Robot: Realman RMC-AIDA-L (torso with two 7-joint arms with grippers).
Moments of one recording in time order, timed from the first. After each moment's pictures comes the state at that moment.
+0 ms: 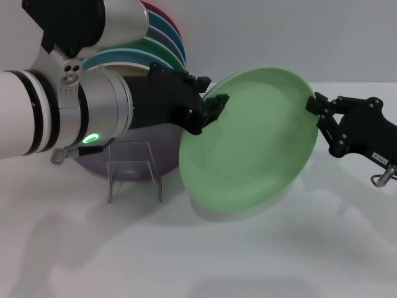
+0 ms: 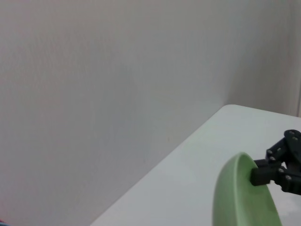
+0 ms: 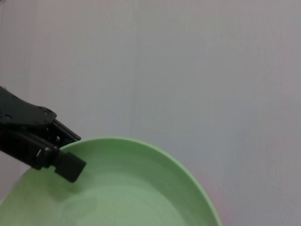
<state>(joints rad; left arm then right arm) -0.28 -2.06 -1.42 -1.90 2.39 -1.00 0.56 0.25 2.08 1.97 0.72 -1.07 1.28 -2.32</state>
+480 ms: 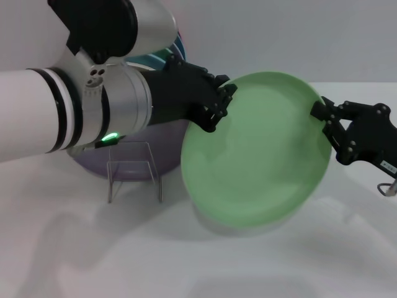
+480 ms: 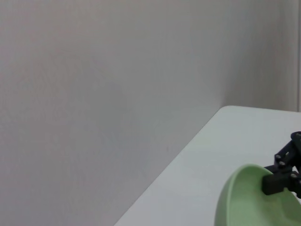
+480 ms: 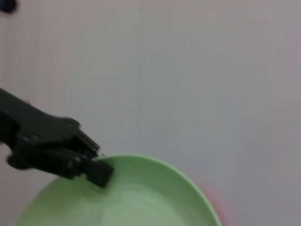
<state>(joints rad) -0.31 -2.06 -1.36 -1.88 2.43 -0.94 0.62 0.22 2.08 1.98 0.71 -1.07 1.36 -2.29</state>
